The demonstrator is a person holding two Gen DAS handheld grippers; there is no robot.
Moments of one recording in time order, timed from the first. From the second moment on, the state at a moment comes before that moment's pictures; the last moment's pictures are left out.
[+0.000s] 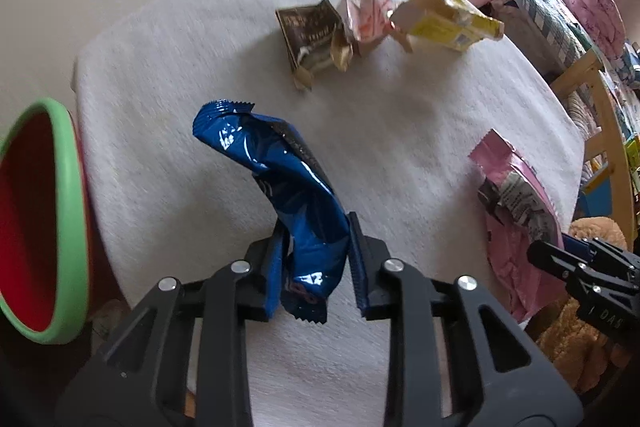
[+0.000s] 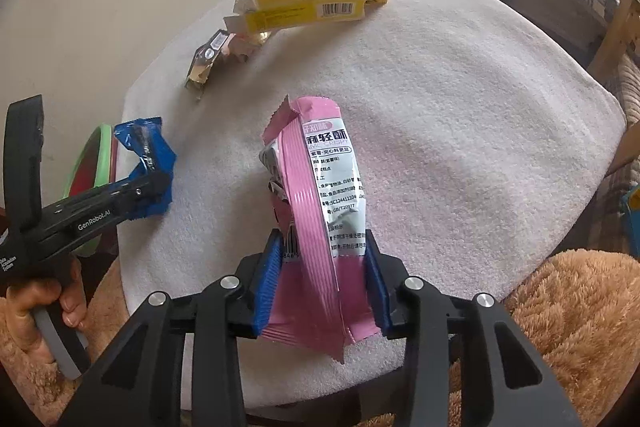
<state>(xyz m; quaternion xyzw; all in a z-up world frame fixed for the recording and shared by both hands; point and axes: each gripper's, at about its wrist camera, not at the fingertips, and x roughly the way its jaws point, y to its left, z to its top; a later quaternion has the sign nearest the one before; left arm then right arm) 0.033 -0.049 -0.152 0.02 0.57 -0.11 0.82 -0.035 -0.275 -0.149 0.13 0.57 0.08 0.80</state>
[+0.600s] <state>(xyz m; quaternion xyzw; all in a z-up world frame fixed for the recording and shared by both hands) 0.030 -0.046 -0.108 0.03 0.51 -0.12 0.85 -0.038 -0.273 -0.146 0.13 0.57 0.07 0.81</state>
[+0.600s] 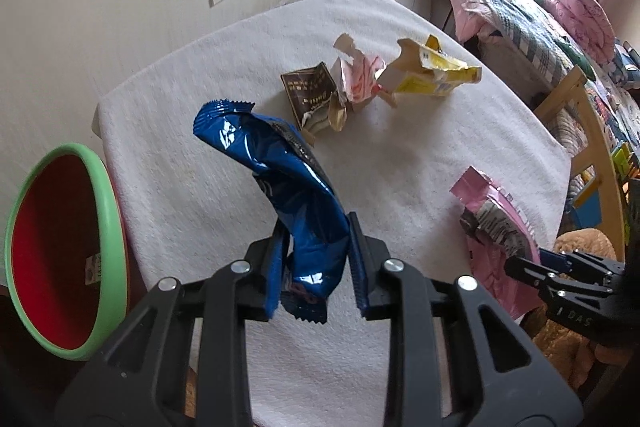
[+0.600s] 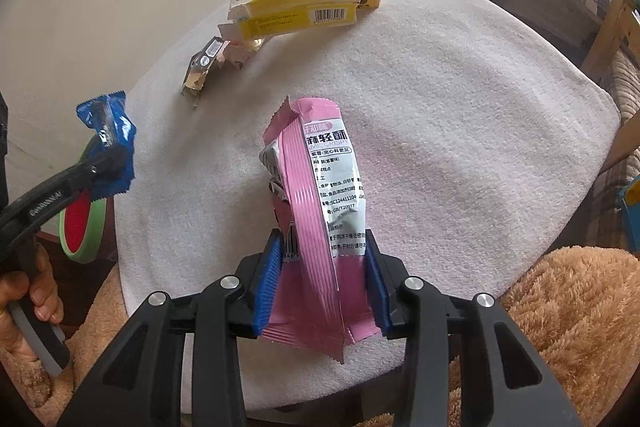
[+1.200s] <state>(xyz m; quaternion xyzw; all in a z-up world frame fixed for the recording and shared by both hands) 0.028 -0.022 -0.112 0.00 0.51 -0.11 0.85 -0.037 -0.263 -0.145 0.10 0.57 0.06 0.81</state>
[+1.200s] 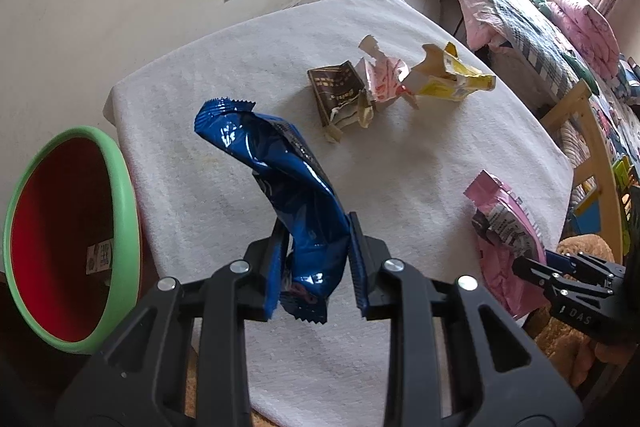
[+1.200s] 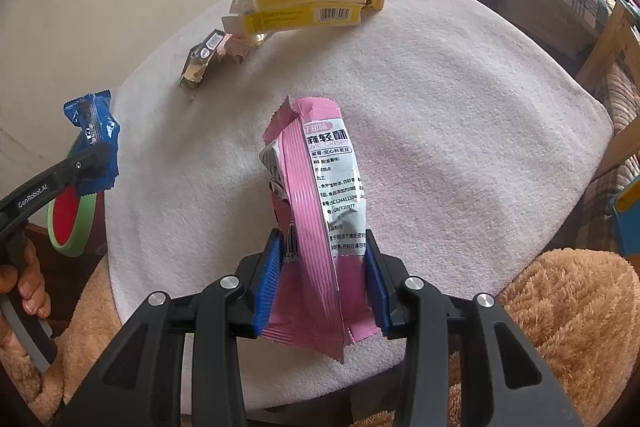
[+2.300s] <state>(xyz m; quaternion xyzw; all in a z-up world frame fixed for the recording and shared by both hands) 0.031 0.022 -0.116 -0.02 0.52 -0.06 0.85 -0.029 -0.234 -0.131 0.10 0.56 0.10 0.81</state>
